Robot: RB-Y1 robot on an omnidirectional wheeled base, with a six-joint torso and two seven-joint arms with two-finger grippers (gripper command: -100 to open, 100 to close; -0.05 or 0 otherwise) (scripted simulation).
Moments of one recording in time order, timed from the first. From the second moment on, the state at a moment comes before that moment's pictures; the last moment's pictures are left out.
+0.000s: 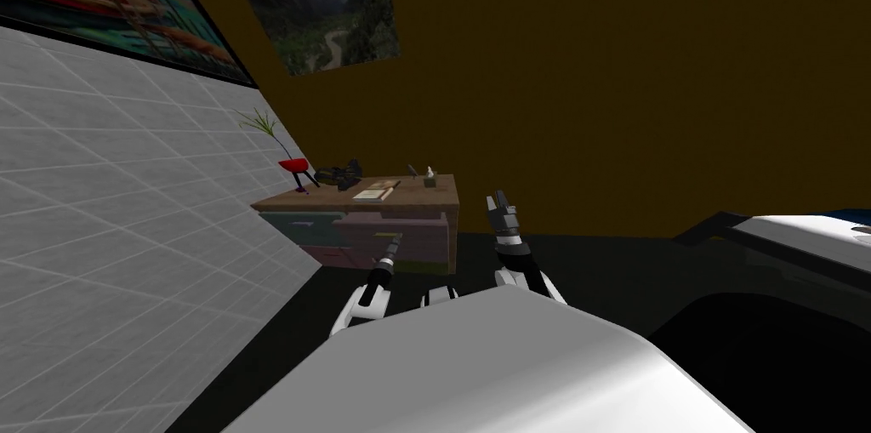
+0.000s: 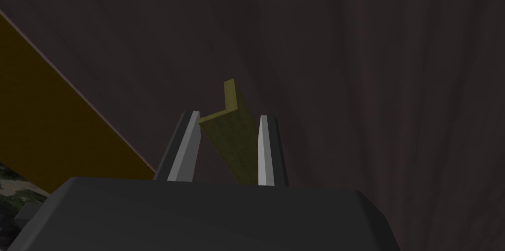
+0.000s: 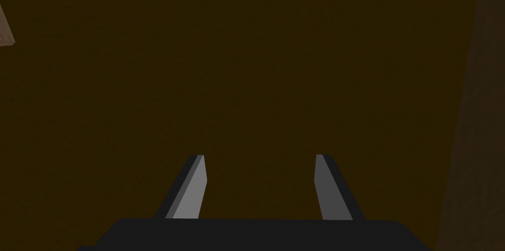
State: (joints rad) left arm 0.16 0.21 -0.20 -1.57 -0.14 -0.09 -0.10; right arm 0.51 0.01 0.04 -2.21 0.03 -0.54 -0.05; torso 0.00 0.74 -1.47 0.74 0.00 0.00
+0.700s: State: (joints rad) left arm 0.19 0.23 -0.22 -1.62 -0.14 -0.07 -0.10; right arm 0.51 0.01 0.04 -2.21 0.03 -0.54 -0.05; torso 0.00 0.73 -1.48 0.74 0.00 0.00
